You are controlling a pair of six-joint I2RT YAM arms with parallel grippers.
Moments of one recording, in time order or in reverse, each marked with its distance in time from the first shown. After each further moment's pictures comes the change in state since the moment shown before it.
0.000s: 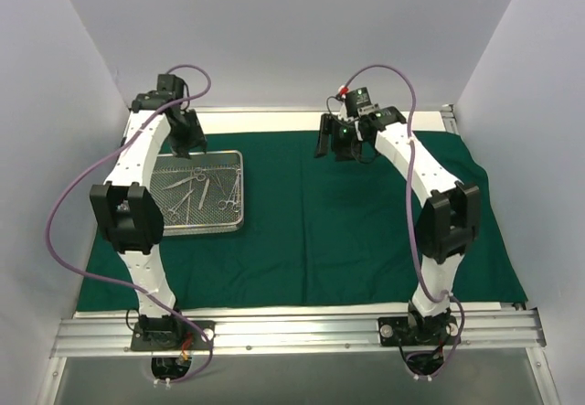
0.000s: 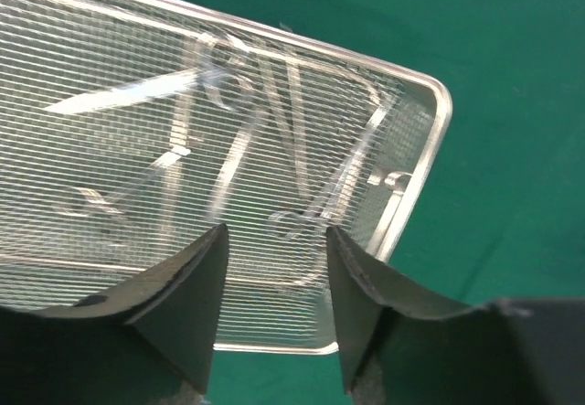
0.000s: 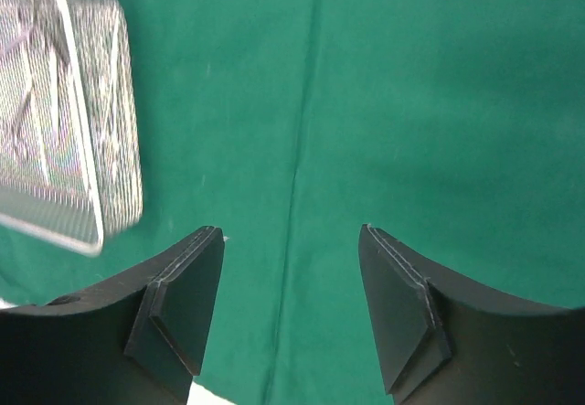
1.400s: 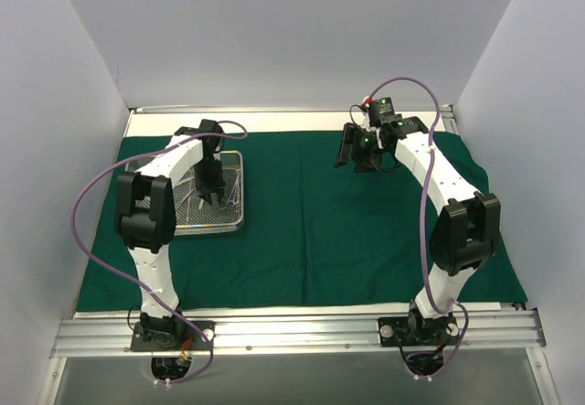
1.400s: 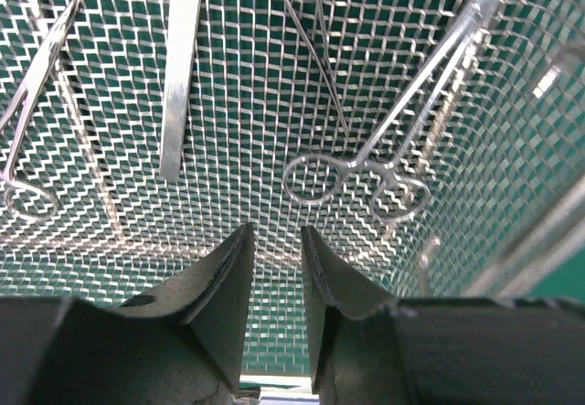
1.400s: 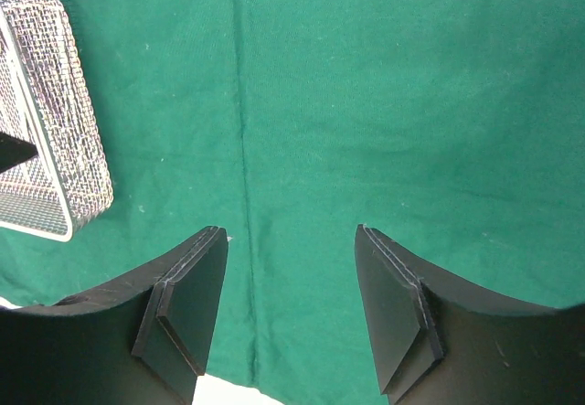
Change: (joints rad) left arm -0.157 0.042 -0.379 0.066 -0.032 0.050; right arm -0.097 -0.154 -0.219 -0.007 -0.024 0.005
